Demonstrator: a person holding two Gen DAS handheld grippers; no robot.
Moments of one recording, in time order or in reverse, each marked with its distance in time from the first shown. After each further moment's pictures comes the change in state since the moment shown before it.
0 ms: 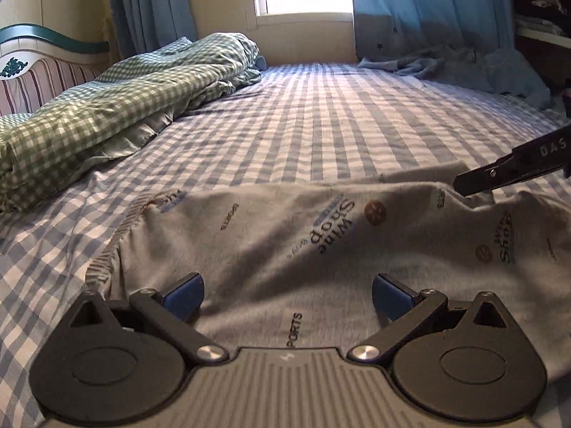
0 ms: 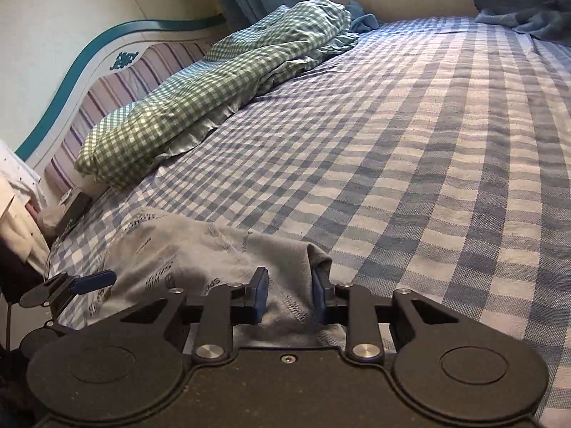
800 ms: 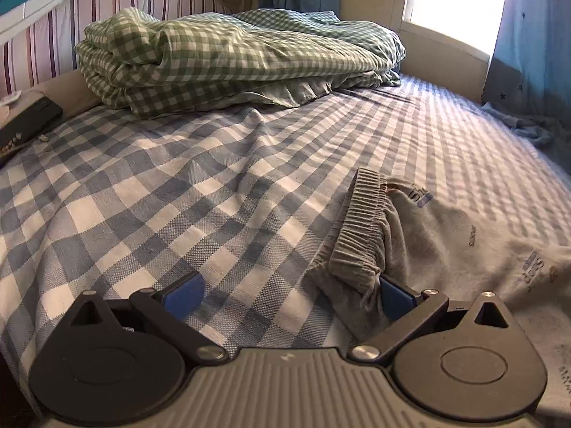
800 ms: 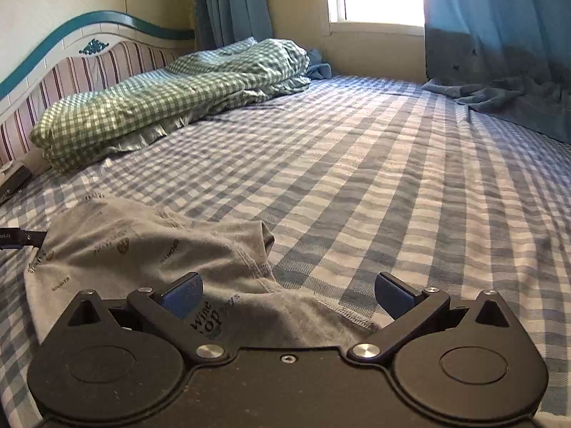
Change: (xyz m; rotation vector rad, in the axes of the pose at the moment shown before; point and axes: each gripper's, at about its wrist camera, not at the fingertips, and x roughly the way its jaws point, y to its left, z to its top) left arm -0.008 0.156 -0.017 -0.362 0.046 0.177; right arm -0.022 0.018 -0.039 -0.164 -0.107 -0.355
